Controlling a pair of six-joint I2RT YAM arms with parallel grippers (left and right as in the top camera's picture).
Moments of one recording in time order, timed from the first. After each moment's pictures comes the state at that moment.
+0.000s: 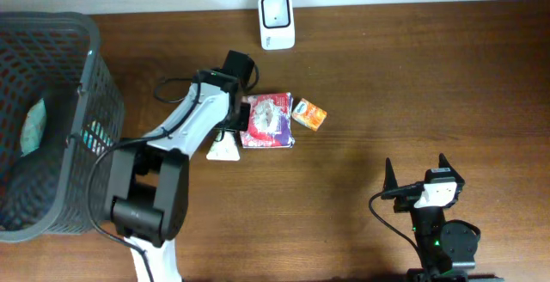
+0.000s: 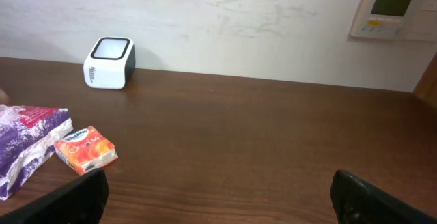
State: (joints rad) left arm -0.36 2.04 1.50 -0.89 -0.18 -0.20; right arm -0.03 0.01 0.01 -0.08 -0.05 -0.07
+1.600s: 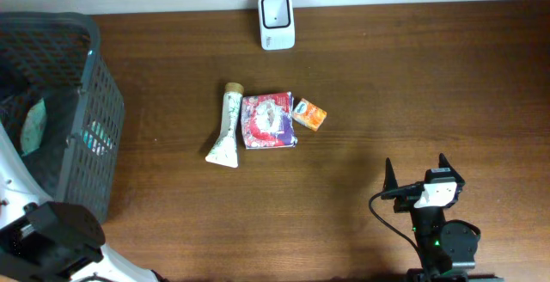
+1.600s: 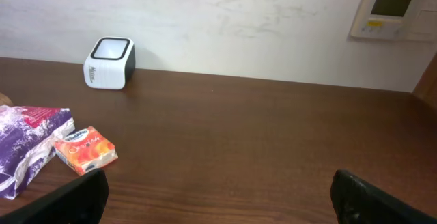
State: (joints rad) left arm 0.55 1.90 2.11 -1.25 -0.30 -0.19; right arm -0.03 0.01 0.01 -0.07 -0.05 -0.07
